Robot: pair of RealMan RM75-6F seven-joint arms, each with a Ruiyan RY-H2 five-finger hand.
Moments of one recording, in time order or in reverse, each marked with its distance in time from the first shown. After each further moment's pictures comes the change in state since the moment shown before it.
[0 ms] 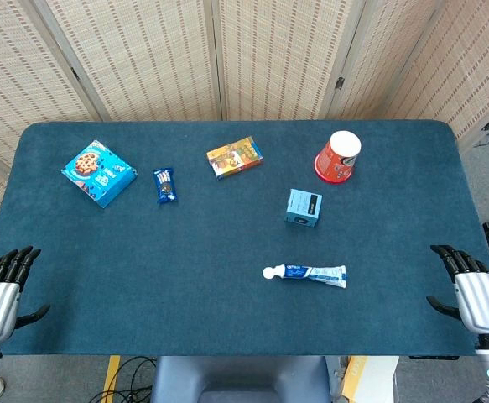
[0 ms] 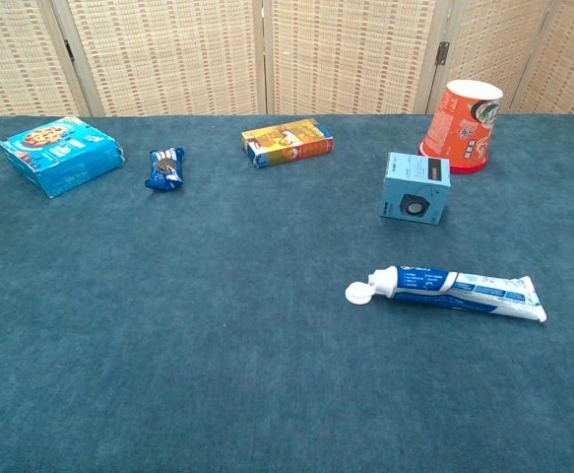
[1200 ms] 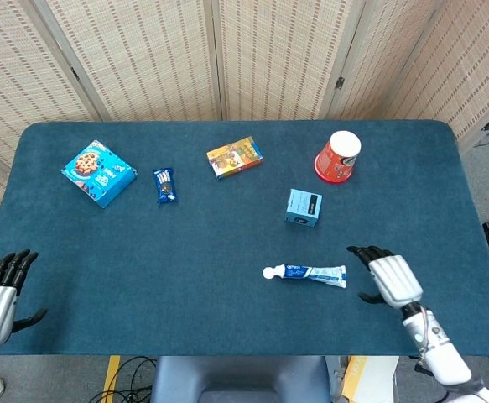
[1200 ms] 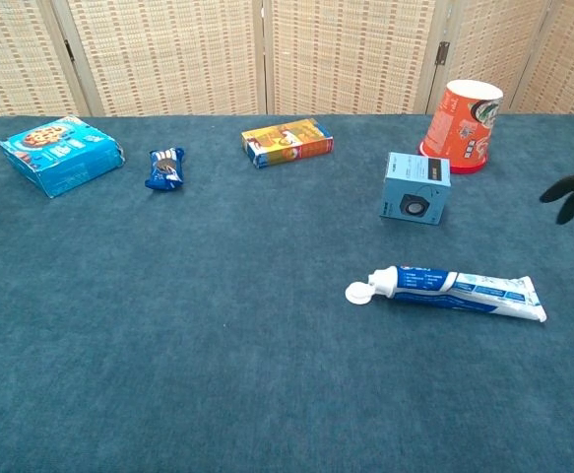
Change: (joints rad) left arm 0.014 0.008 0.013 0.004 0.007 0.010 -0.021; right arm 0.260 -0.165 0.022 0.016 0.026 -0.386 -0.061
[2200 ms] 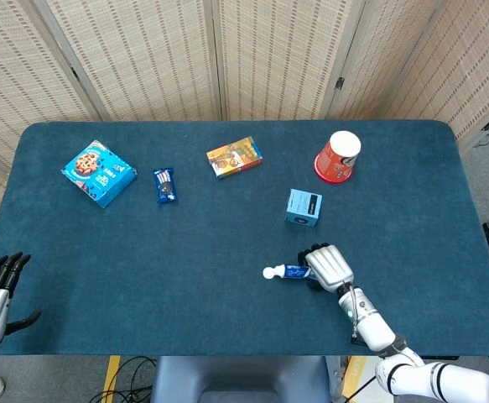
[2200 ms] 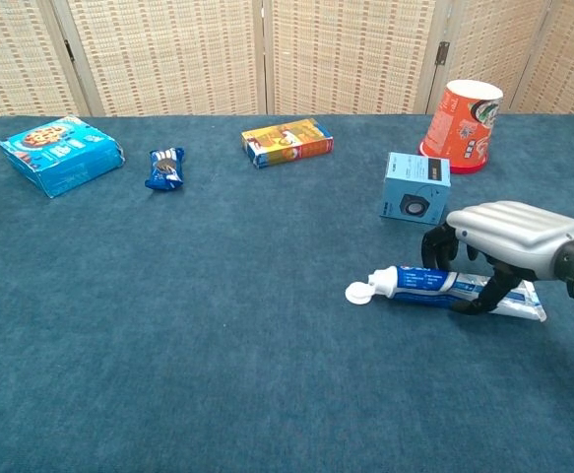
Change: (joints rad) left arm 0.013 -0.008 0.001 0.054 -0.006 0.004 -0.055; right arm 0.215 -0.281 0.036 0.153 0.211 -0.172 -0.257
